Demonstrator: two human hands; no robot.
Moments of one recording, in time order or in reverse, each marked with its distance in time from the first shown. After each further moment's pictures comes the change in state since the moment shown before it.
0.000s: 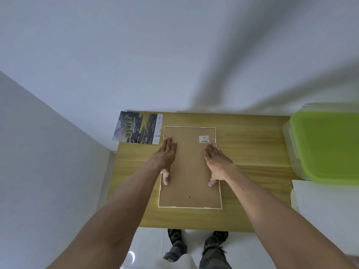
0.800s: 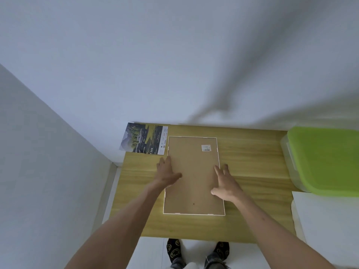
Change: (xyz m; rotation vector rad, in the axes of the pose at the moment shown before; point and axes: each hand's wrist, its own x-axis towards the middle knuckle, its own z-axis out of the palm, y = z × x) left_hand -0.017 0.006 0.028 -0.872 0.322 -0.258; right_hand -0.045 -0.009 0.020 0.678 0.089 0.233
